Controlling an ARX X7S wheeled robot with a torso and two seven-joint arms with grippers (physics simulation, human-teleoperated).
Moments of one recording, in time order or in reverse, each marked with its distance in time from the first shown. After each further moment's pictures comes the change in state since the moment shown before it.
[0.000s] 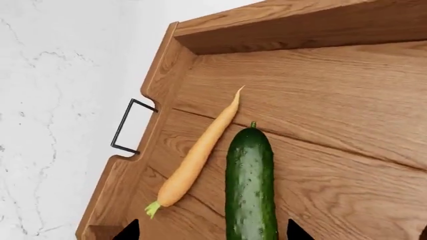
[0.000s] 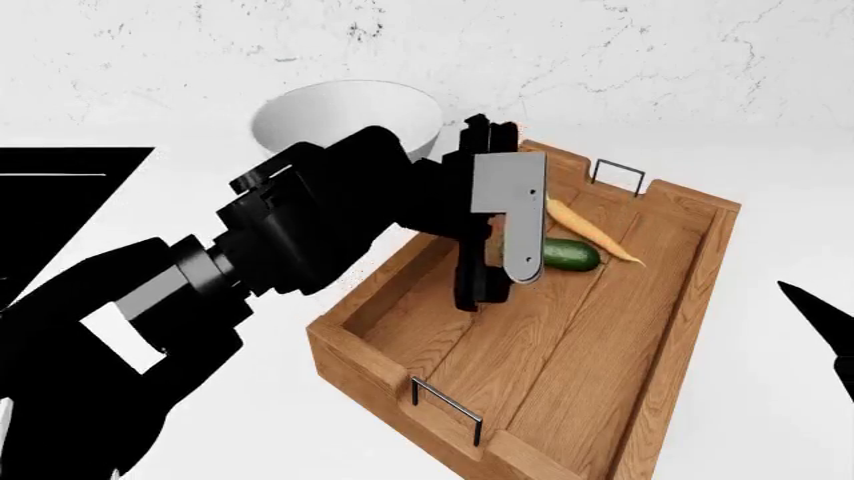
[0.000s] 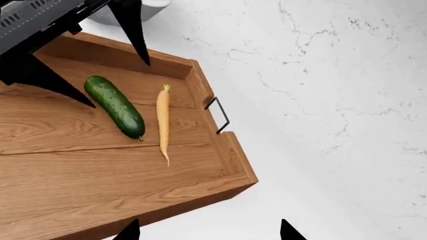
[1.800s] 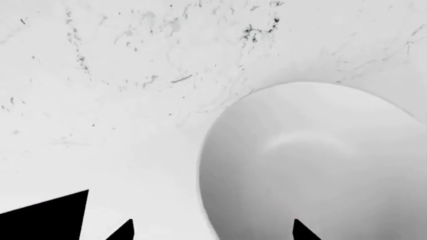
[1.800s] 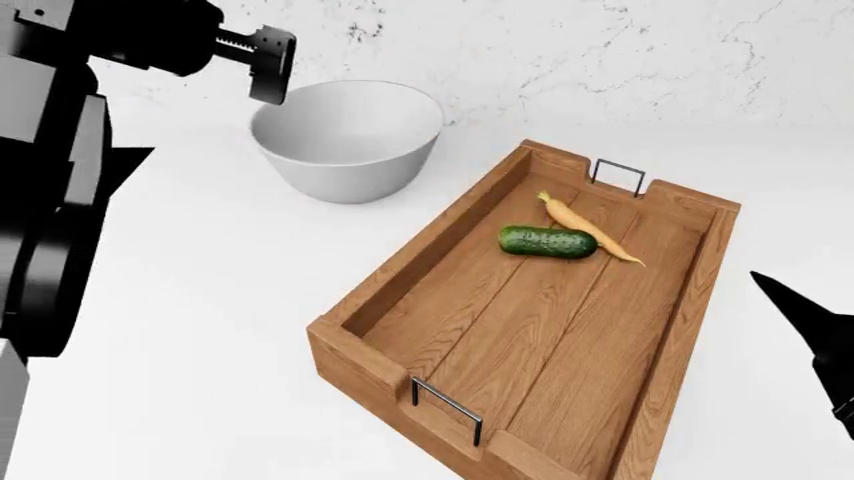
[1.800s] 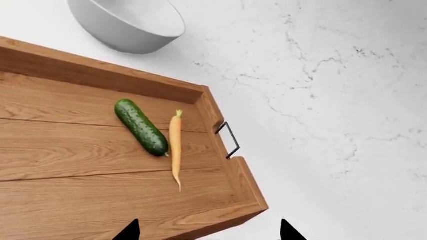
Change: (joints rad) left arm -0.451 0.052 -0.743 -0.785 0.309 -0.815 -0.299; right arm -0.061 0.001 0.037 -0.016 0.025 -0.100 0.016
